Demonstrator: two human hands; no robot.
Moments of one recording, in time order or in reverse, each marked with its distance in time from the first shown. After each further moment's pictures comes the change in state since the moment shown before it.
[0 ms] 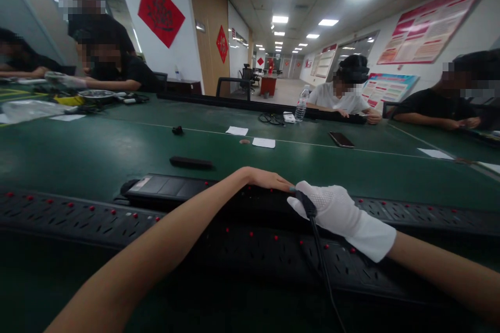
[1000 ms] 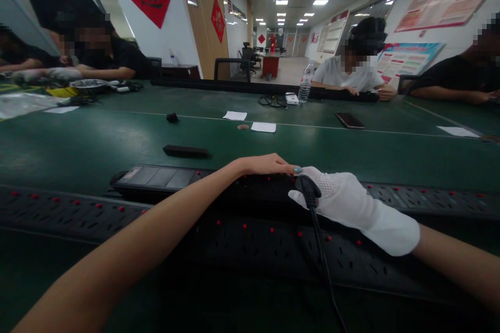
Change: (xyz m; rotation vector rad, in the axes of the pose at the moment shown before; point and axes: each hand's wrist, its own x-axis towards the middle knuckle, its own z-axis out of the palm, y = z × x) left_hand 0.003 0.006 0.007 -0.297 0.172 -0.080; right_hand -0.004 0.008 -0.003 0.070 -0.049 0.064
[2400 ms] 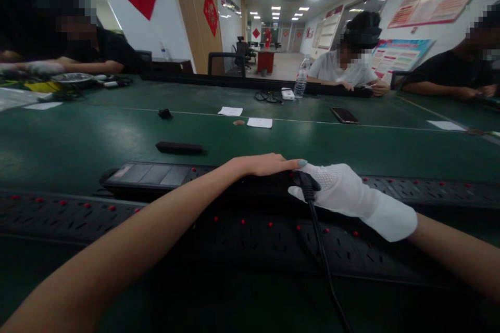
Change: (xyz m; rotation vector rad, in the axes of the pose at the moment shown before) left_hand -0.003 0.018 0.009 0.230 0.003 -0.046; right_hand 0.001 0.012 0.001 0.101 -0.014 -0.132
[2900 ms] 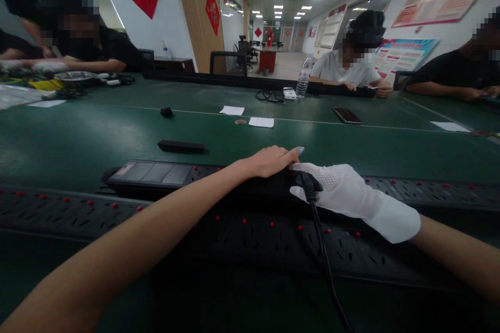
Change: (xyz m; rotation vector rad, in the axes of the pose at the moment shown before) left_hand 0.004 0.002 0.006 0.186 0.250 0.116; right_hand 0.001 -0.001 0.000 0.085 -0.029 0.016
